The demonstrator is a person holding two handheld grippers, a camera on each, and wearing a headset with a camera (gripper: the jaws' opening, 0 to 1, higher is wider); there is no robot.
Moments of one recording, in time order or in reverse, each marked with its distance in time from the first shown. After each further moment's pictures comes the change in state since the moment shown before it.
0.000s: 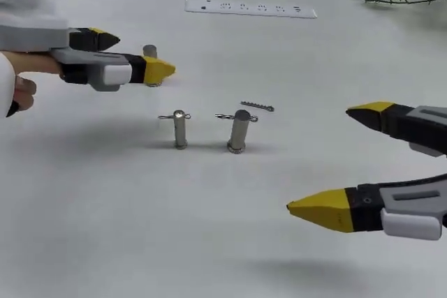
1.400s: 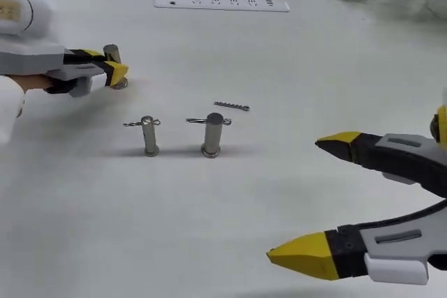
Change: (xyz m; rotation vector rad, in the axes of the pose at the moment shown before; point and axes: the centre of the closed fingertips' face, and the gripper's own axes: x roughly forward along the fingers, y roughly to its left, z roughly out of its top) left arm 0.041 0.033 -0.019 0.069 0.043 0.098; right arm 0.000 0.019 -0.025 0.051 0.065 0.058
